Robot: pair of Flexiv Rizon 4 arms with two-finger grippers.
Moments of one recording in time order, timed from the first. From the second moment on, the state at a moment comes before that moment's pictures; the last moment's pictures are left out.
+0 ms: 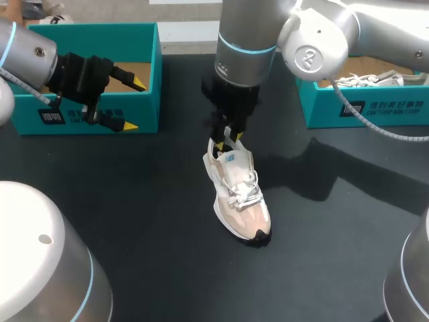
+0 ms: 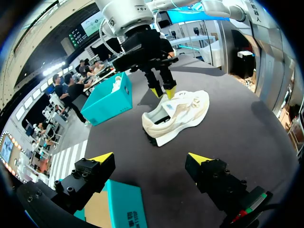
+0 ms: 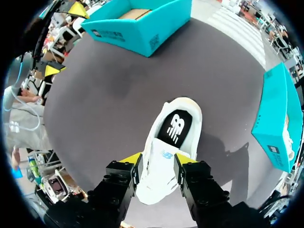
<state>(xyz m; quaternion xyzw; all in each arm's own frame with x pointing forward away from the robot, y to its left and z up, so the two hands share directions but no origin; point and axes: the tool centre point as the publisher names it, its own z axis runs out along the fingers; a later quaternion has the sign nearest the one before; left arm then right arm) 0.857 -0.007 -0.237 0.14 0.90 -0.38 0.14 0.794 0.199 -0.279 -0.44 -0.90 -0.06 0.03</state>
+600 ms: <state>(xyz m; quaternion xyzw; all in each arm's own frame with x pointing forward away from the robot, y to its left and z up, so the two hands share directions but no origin) 0.857 -0.007 -0.237 0.14 0.90 -0.38 0.14 0.813 0.202 -0.264 -0.19 -0.98 0.00 -0.02</state>
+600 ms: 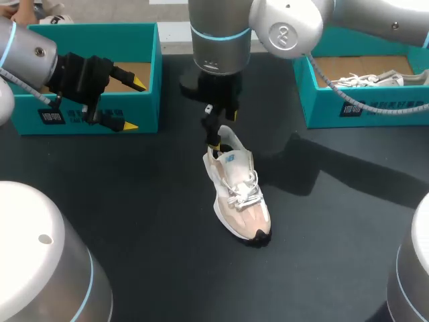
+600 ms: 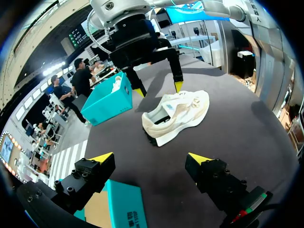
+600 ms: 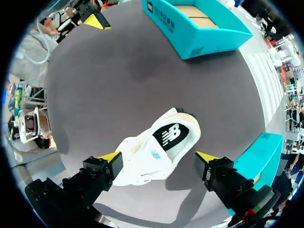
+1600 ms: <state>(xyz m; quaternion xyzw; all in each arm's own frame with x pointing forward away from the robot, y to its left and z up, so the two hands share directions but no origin) 0.857 -0.007 -0.237 0.14 0.90 -0.38 0.14 0.900 0.193 -0.339 0.12 -0.99 0.03 -0.08</state>
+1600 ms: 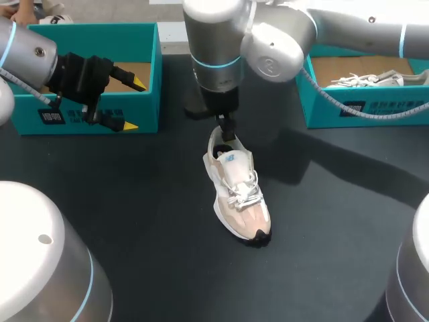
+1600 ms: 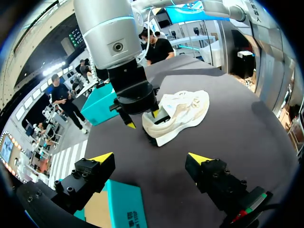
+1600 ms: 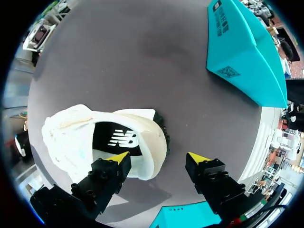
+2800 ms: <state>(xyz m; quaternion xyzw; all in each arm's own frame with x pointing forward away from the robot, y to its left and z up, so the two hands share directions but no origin) 0.857 -0.007 -0.237 0.14 0.90 -0.38 0.14 0.931 0.185 -0.262 0.05 -0.99 0.09 -0.12</state>
